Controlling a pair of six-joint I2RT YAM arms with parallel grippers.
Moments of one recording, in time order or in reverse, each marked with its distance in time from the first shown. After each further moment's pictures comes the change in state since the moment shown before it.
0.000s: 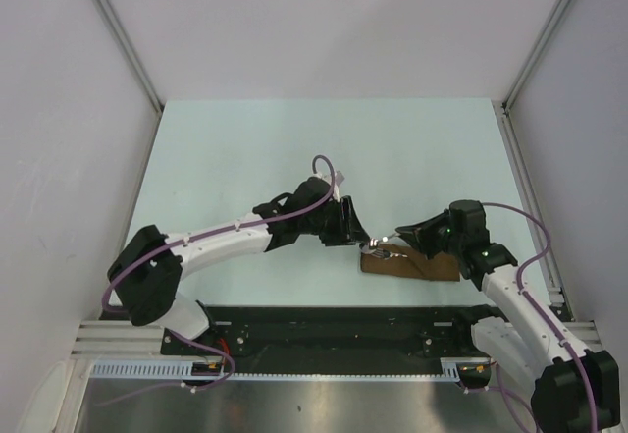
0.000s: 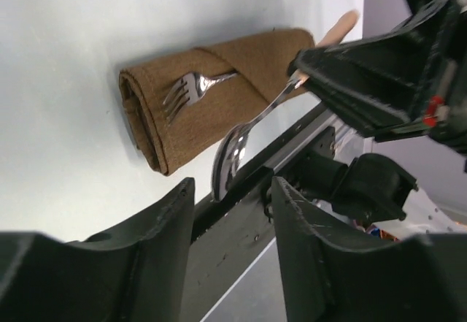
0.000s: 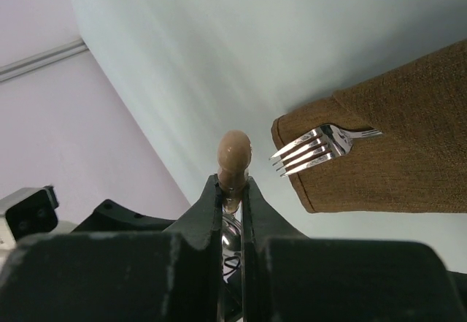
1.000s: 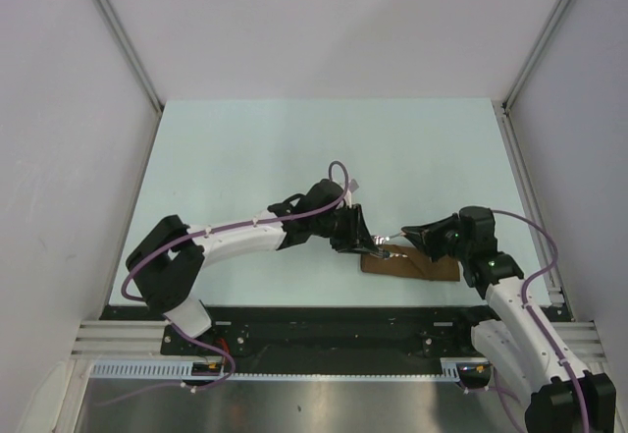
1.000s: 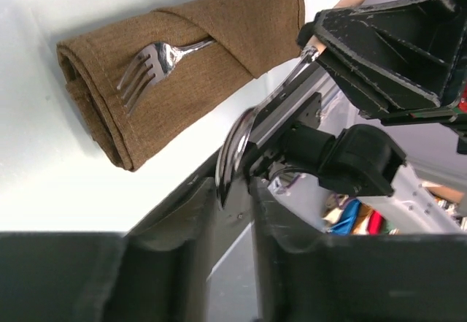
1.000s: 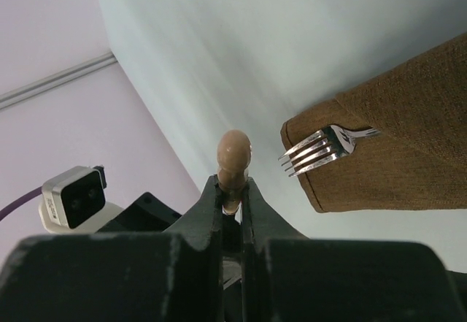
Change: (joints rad) left arm -0.021 0.121 0.033 0.046 0.156 -0.038; right arm -0.063 -0.101 -0.045 0.001 -0.030 0.040
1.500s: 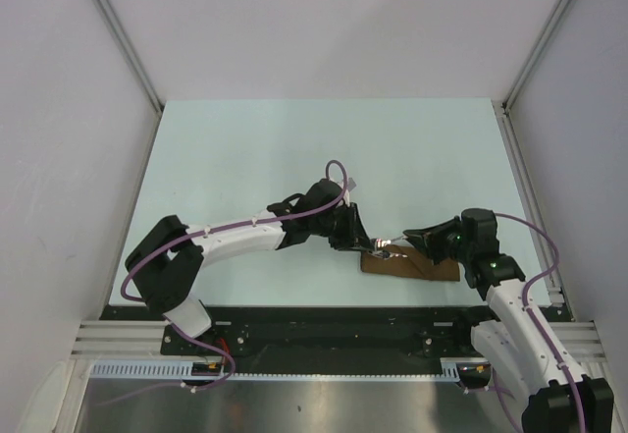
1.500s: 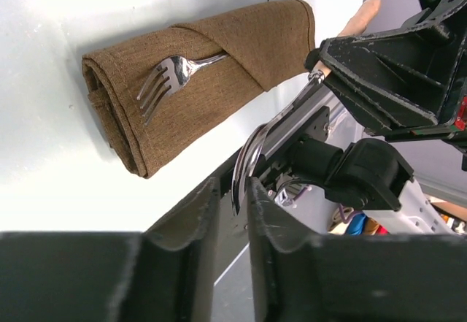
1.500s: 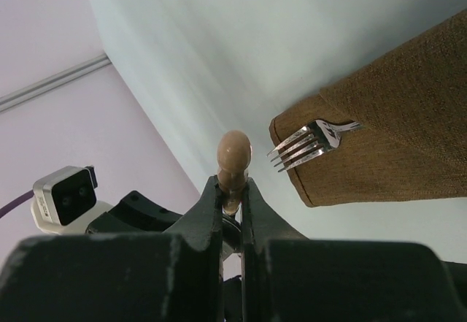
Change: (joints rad) left arm 0.000 -0.004 0.004 -0.014 -0.049 0.002; right arm -0.031 -0.022 -0.008 -0.046 -0.026 -0.010
